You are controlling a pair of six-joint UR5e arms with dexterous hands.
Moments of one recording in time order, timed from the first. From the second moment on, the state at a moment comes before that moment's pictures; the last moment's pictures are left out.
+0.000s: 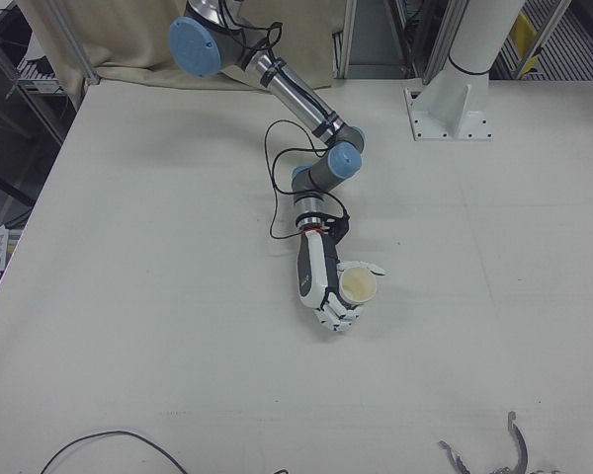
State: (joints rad) left arm -0.86 -1.62 -1.51 -0.13 1.16 0.28; right arm 0.52 -1.22 1.42 -3.22 -0.56 -0.40
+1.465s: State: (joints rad) left arm -0.52 -2.21 -1.54 0.21 1.22 0.44; right arm 0.74 -1.22 1.85 -3.28 -0.77 -0.76
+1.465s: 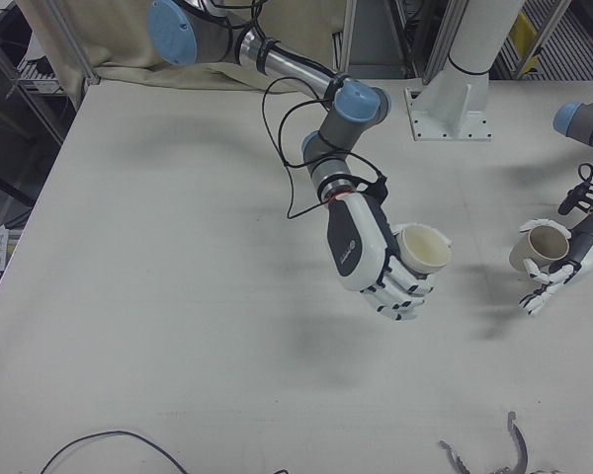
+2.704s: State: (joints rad) left arm -0.44 -2.24 -1.55 0.23 1.22 0.46; right arm 0.64 -1.07 2.12 -3.54 -1.14 -1.56
